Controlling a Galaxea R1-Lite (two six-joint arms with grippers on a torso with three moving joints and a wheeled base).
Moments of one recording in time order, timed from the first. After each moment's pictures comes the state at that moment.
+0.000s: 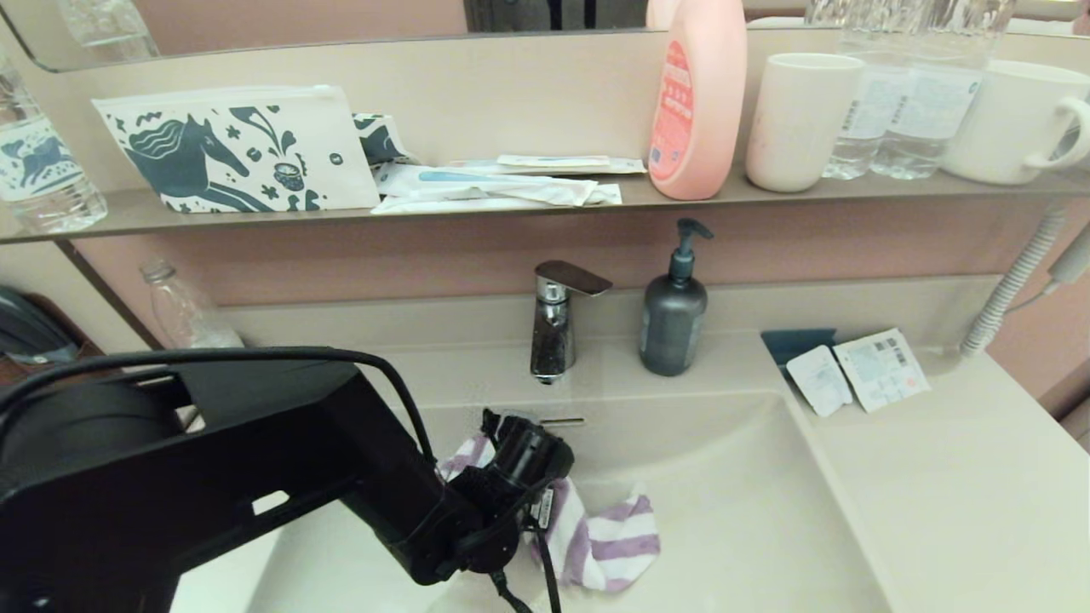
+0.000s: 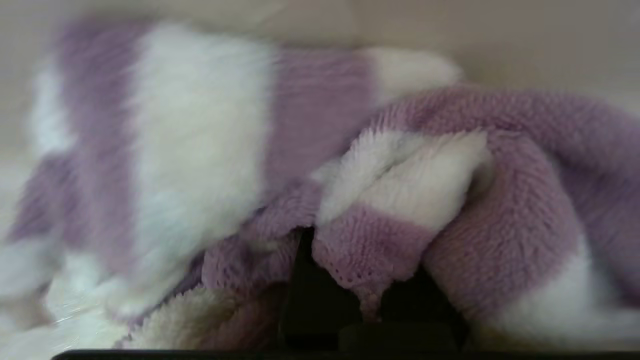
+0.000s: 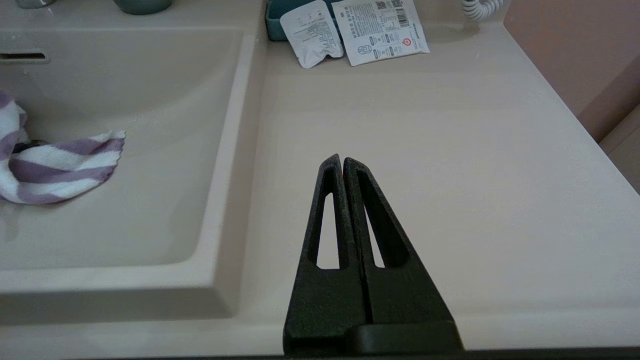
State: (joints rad) left arm -0.72 2.22 -0.90 -0.46 0.56 -0.31; right arm 0.00 0.00 0.00 0.00 0.01 -0.01
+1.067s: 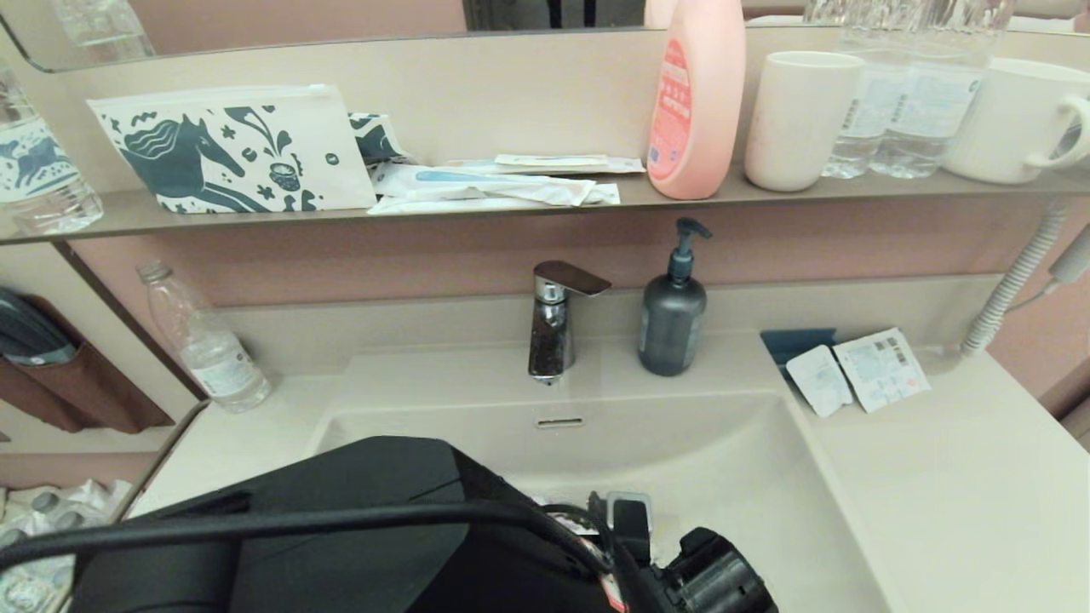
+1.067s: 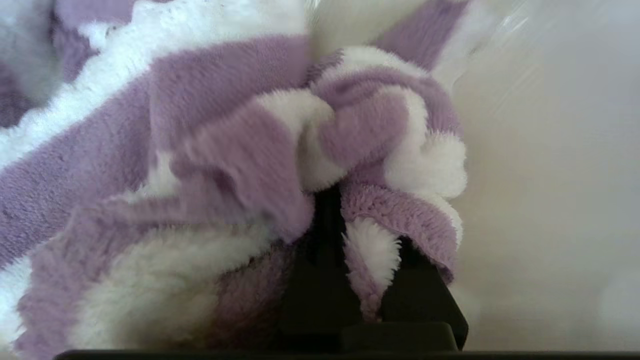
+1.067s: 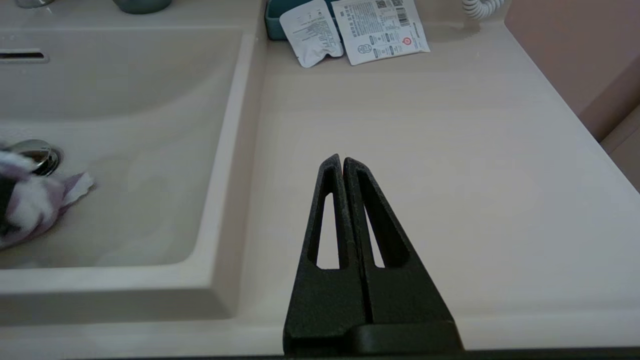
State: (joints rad) left arm -1.14 2.29 -1.25 0.24 0.56 -0.93; right arm 0.00 0.00 0.00 0.00 0.01 -0.01
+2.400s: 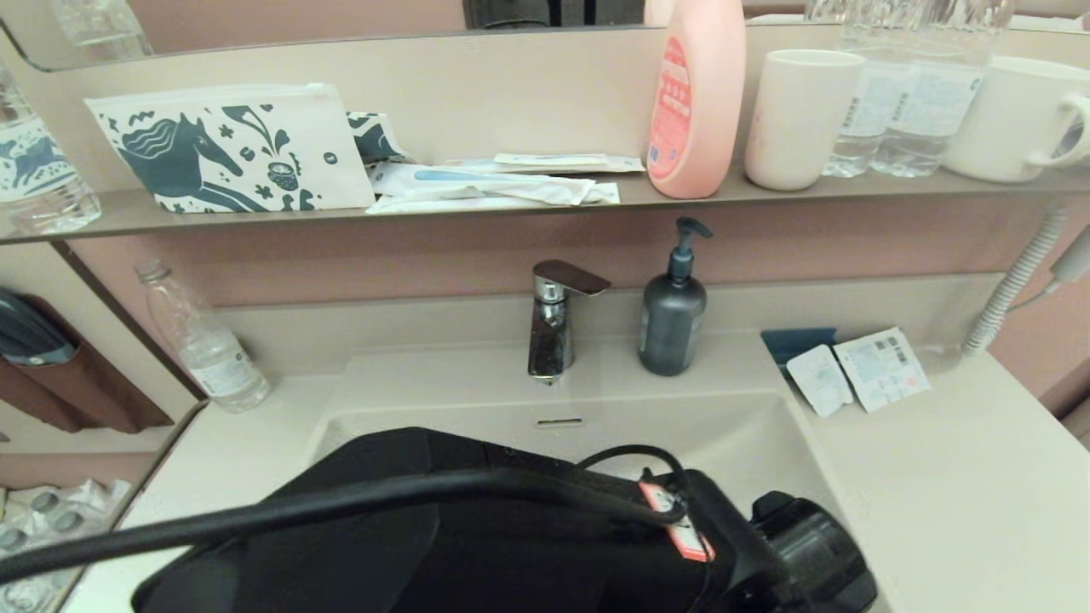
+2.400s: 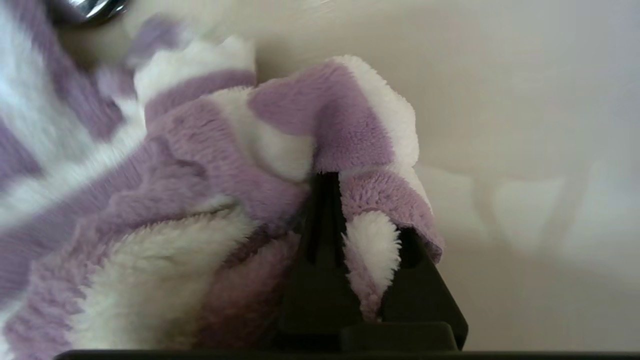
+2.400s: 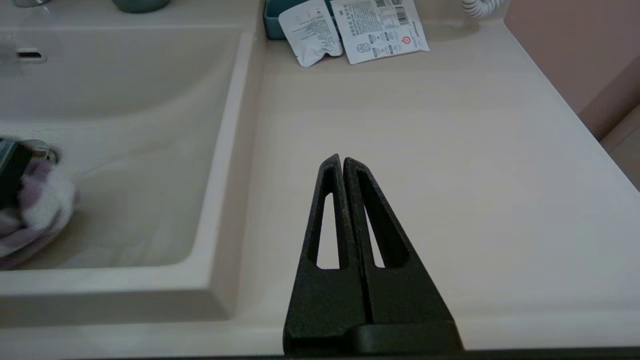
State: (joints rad) left arm -1.19 2.36 -1.73 0.70 0.40 -0.99; right arm 0.00 0.00 0.00 0.00 0.01 -0.01
